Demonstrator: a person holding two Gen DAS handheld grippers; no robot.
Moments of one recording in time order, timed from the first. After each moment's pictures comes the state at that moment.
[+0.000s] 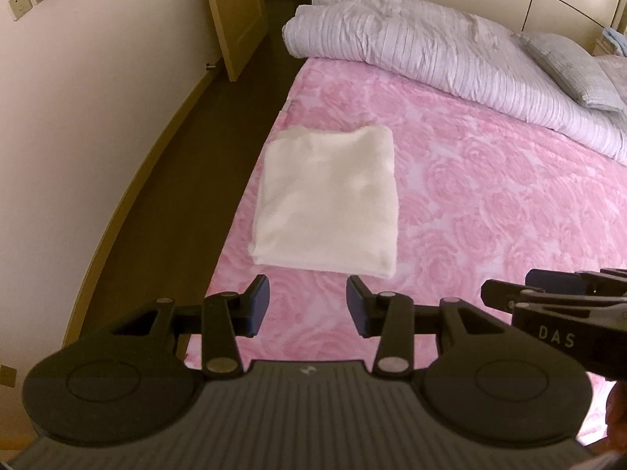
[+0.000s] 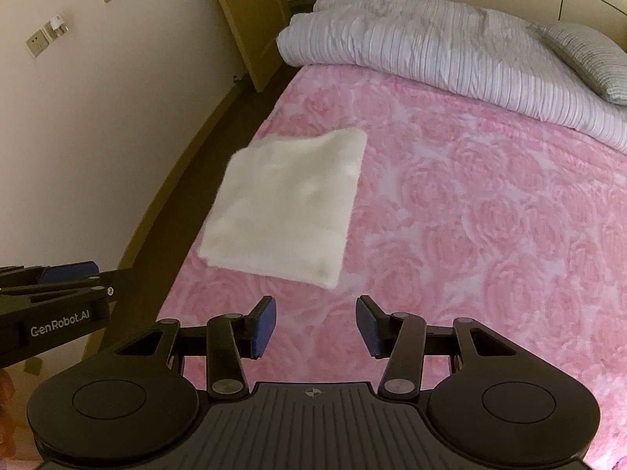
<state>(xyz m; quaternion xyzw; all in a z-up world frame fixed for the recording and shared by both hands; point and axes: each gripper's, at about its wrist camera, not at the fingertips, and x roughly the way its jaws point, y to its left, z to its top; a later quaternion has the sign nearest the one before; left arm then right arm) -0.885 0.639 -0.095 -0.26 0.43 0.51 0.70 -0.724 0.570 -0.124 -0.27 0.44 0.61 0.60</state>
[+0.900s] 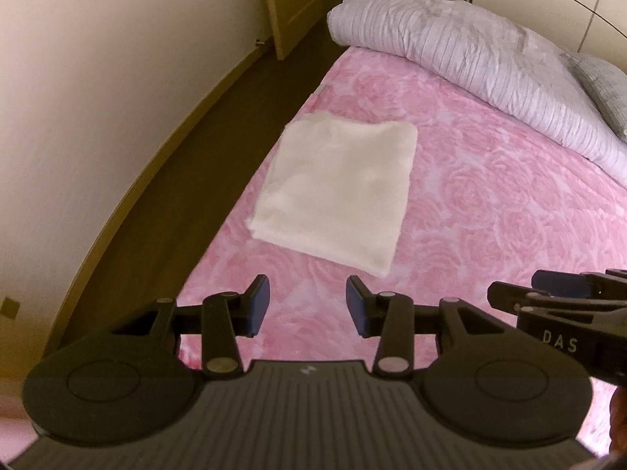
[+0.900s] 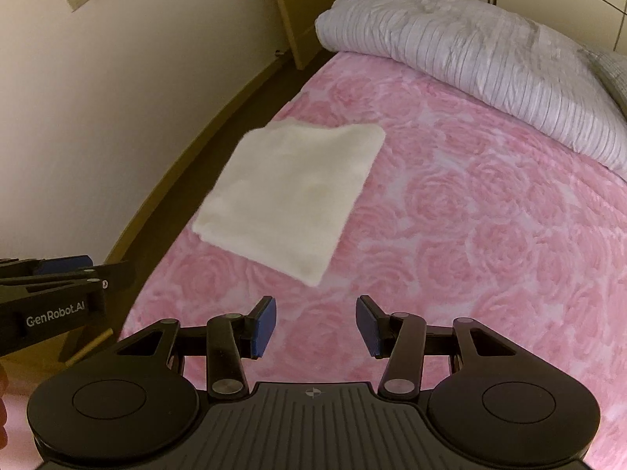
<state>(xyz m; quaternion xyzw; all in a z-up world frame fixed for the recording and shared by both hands) -0.830 0.618 -0.100 -0.32 0.41 0.59 0.63 -0.671 0.592 -0.130 -0.32 0.42 0.66 0.53</state>
